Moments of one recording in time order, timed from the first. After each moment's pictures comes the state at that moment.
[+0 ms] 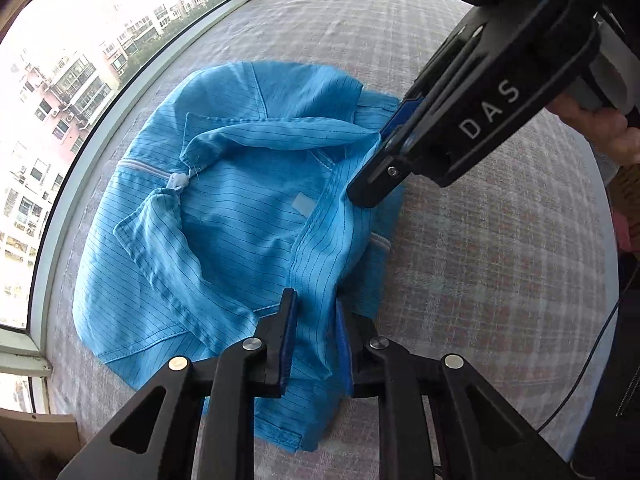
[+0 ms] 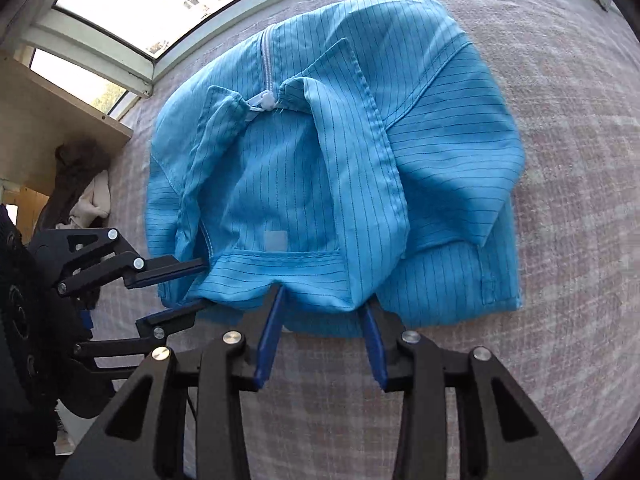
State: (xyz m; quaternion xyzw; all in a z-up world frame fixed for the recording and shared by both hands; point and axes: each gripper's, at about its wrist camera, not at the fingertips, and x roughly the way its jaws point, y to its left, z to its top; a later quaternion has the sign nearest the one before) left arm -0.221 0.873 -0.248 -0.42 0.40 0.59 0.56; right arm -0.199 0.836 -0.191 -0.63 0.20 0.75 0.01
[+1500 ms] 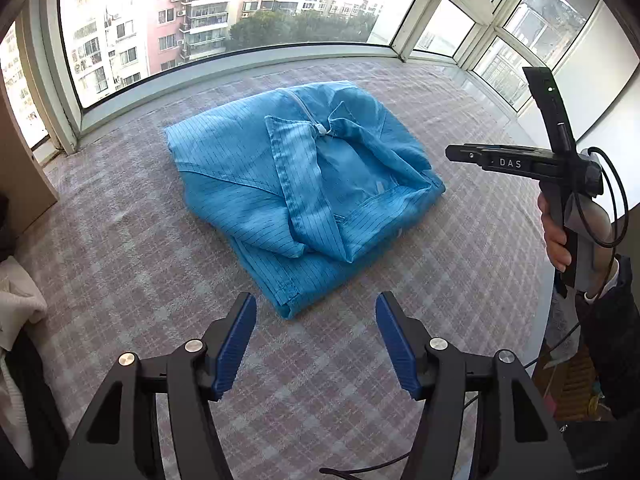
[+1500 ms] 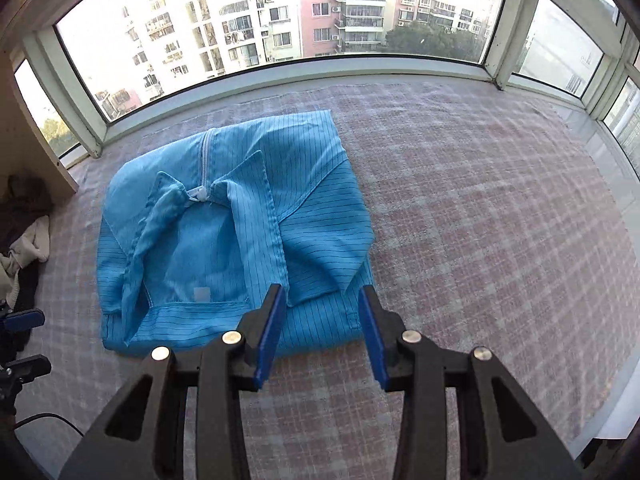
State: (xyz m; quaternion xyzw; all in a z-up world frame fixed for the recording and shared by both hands) left arm -0.232 0.744 -0.181 -0.51 0.12 0.73 0.43; right arm -0.152 0.830 -0.118 -0.49 0.10 0.84 0.19
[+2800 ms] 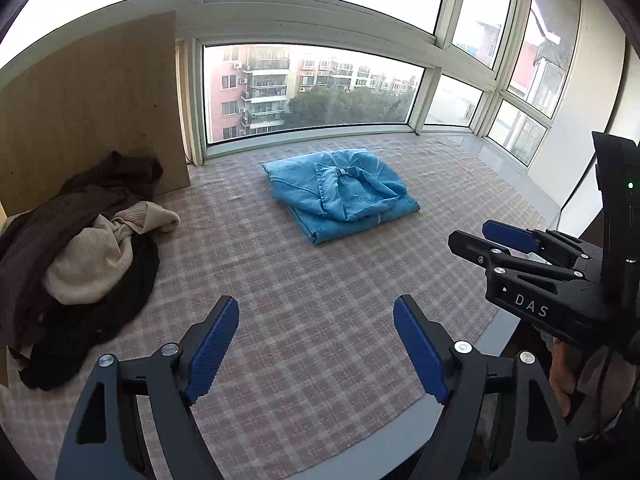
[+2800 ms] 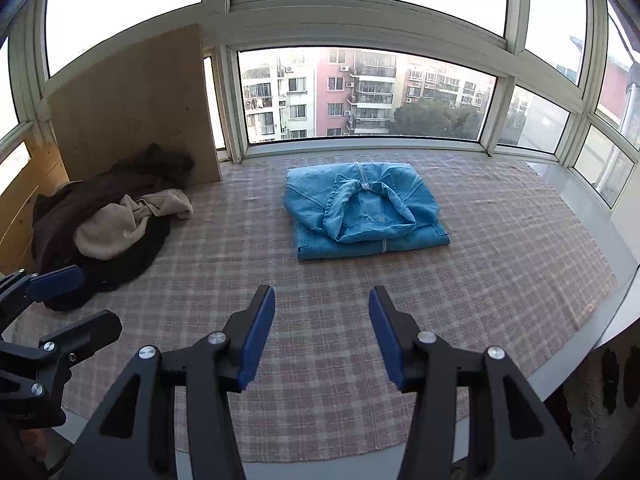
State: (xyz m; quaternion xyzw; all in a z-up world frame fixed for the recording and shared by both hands) left arm -0.050 0.548 -0.061 -0.39 0.09 0.84 0.37; right arm 0.039 0.532 -0.005 -0.38 0.06 0.91 0.18
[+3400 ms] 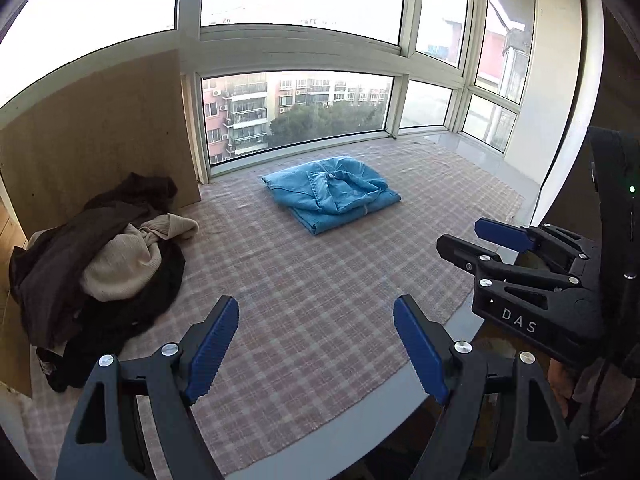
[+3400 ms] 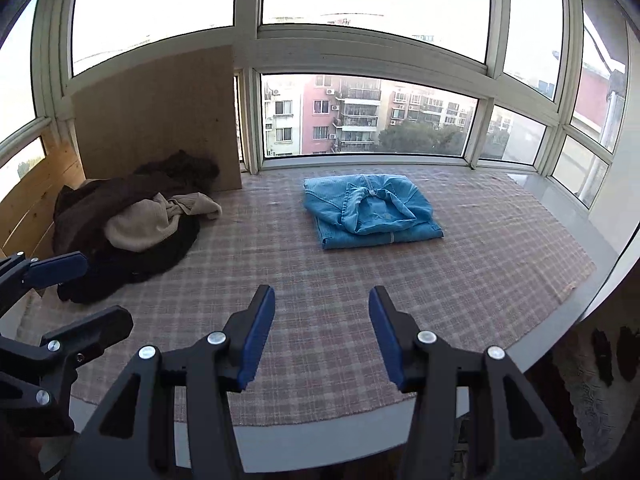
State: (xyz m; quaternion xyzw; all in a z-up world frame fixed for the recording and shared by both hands) left arm 0.011 0.471 -0.037 -0.34 0.11 0.84 0.40; right arm 0.107 0.429 0.014 -0.34 0.04 0.92 0.21
